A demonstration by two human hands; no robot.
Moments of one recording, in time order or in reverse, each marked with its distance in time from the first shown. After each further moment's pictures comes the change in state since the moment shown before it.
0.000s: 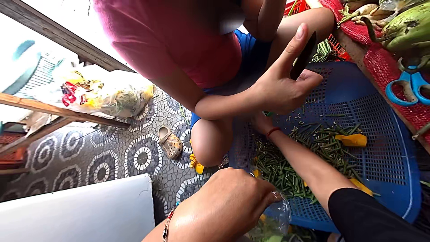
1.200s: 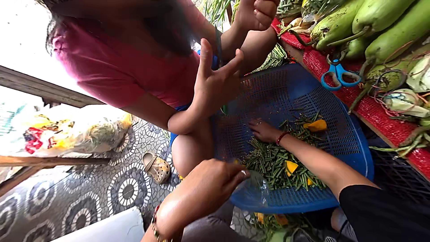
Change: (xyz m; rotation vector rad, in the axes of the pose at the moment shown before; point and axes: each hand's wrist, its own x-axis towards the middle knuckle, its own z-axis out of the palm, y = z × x) left_hand 0.018 -0.005 -0.003 -0.060 -0.075 -0.088; right_hand -0.062 0.091 -0.046 -0.142 -0.195 -0.324
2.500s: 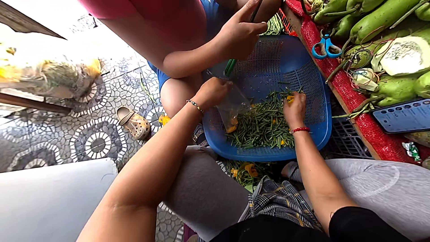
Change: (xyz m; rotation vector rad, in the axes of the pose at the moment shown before) left_hand 0.065 -0.049 0.025 -0.271 0.143 -0.537; right_hand -0.158 -0.085 -0.057 0.129 0.626 0.748
